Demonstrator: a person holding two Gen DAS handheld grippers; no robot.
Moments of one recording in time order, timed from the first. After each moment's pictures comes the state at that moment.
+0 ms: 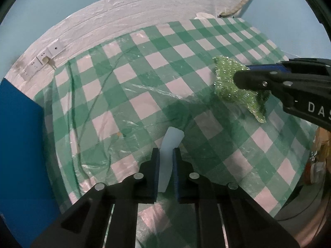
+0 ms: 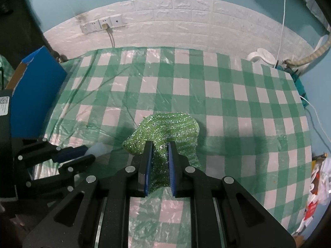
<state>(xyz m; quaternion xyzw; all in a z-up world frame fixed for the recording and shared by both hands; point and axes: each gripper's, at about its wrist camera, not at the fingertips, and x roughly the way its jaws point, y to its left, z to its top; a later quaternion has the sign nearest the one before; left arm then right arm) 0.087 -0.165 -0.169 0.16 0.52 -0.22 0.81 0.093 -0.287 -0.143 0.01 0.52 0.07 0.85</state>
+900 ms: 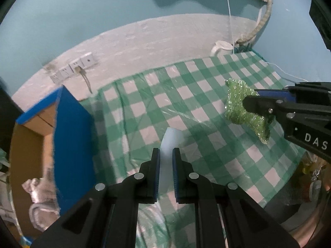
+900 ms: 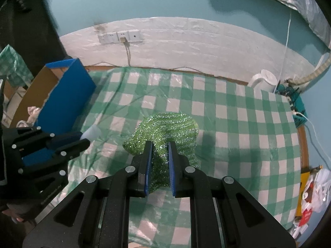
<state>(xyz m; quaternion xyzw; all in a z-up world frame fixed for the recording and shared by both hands) 0.063 -0.127 -0.089 0.14 0.46 -0.16 0.86 0.067 -0.253 -0.079 -0.01 0.47 0.10 0.87</state>
